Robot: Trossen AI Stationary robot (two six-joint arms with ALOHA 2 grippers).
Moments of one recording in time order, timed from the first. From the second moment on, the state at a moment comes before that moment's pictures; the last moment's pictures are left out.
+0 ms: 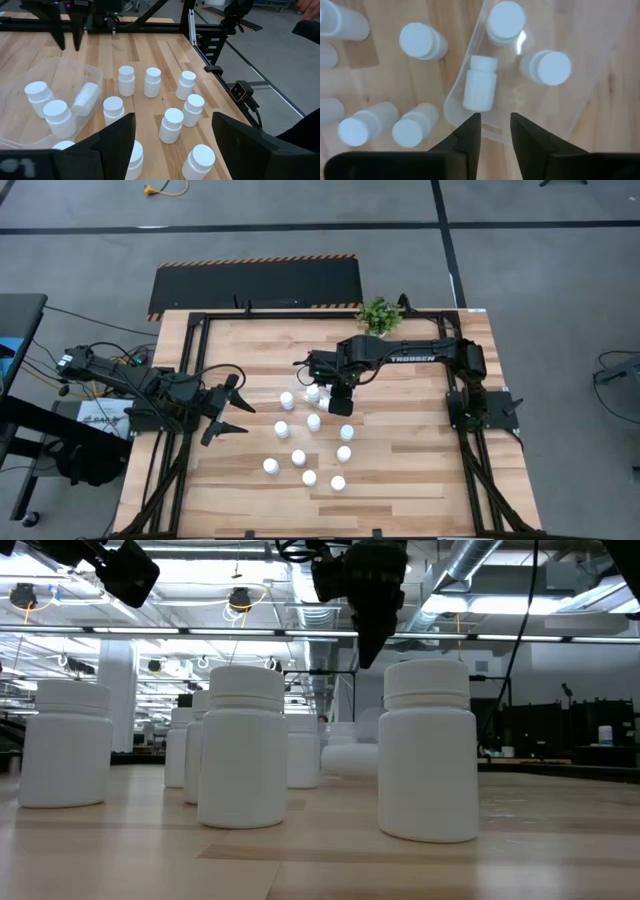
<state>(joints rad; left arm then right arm) -0.28 0.58 0.51 -0.26 0.02 -0.14 -0.03 1.99 1.86 -1.26 -0.02 0.07</state>
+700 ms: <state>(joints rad) -0.28 0.58 0.51 -0.26 0.02 -0.14 0.18 1.99 1.86 -1.30 -0.13 0.26</state>
